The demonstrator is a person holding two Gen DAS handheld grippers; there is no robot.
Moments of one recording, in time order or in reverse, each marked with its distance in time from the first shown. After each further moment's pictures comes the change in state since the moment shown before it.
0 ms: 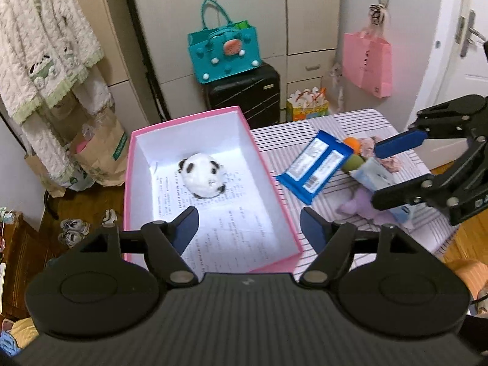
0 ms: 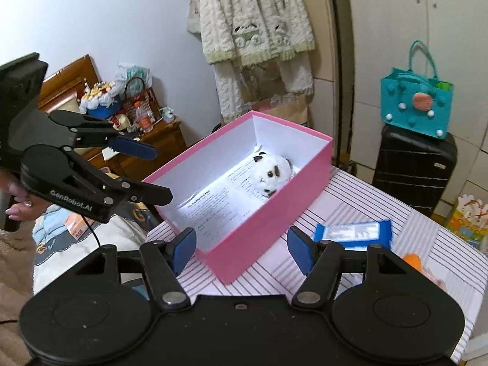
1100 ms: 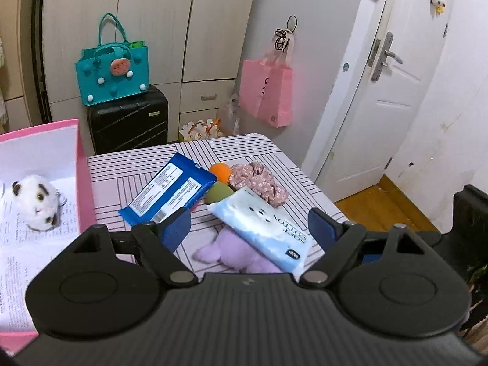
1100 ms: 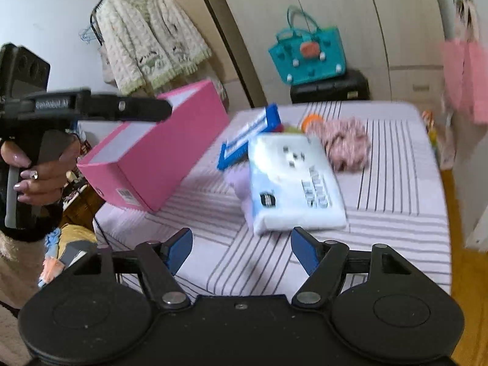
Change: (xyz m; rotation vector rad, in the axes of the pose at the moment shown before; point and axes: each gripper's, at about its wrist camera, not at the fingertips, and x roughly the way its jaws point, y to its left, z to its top) left arm 0.092 -0.112 -0.011 -0.004 -0.169 -0.399; right arm -0.011 -0.063 -0.195 0.366 -0.150 -0.161
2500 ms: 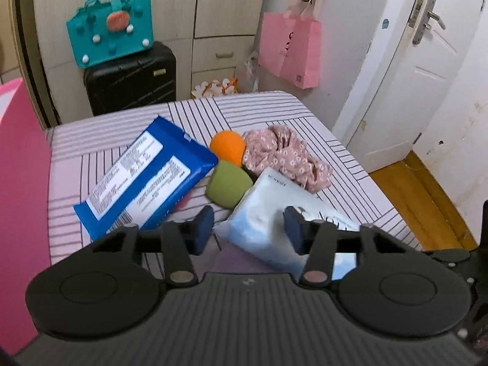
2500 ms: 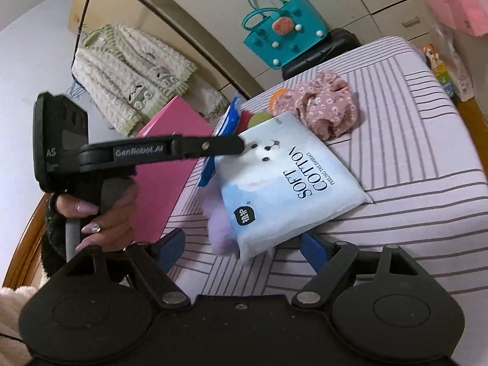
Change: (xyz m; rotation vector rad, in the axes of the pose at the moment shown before) left arm 0.134 0.008 0.000 -0.043 0.169 0.067; right arm 0.039 -0.078 -0.006 0.297 -0.033 0.181
